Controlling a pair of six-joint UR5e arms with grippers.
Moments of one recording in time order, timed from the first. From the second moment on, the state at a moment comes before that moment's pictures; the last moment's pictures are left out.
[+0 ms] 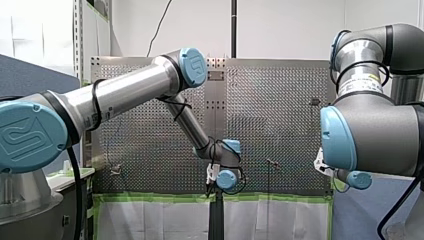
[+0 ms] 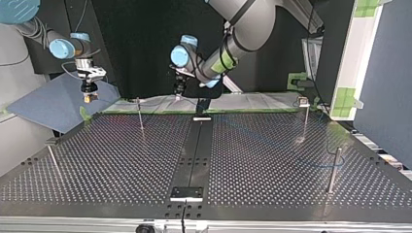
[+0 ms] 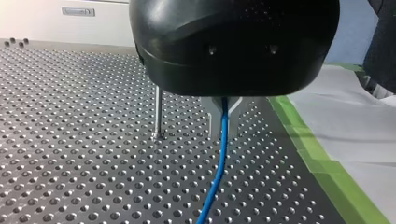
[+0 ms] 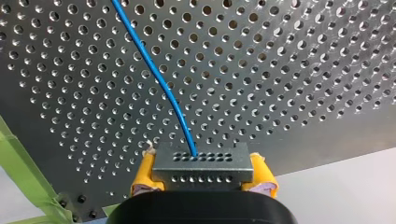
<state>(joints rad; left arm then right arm) -0.74 -2.69 -1.29 -2.44 -2.01 -1.53 1.43 -0.63 1.70 -1.05 1.08 1.88</state>
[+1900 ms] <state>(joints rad) -0.77 -2.62 -1.37 -2.39 -2.02 -1.52 1.40 -0.66 1.72 -0.97 1.05 1.78</state>
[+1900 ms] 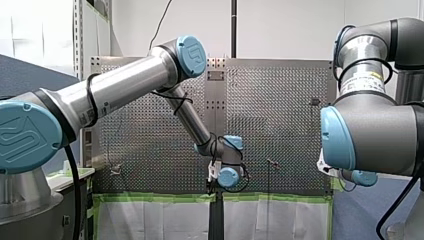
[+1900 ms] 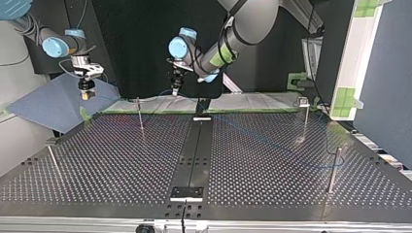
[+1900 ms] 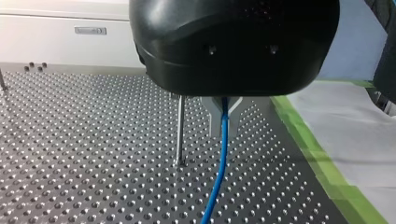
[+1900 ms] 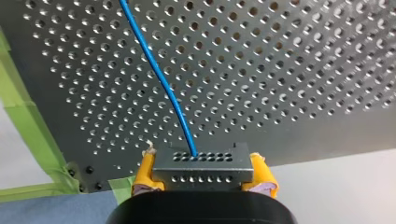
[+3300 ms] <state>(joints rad) -0.75 -2.62 -1.37 -2.42 -1.99 -1.55 1.40 -0.66 1.72 -0.99 1.05 1.81</state>
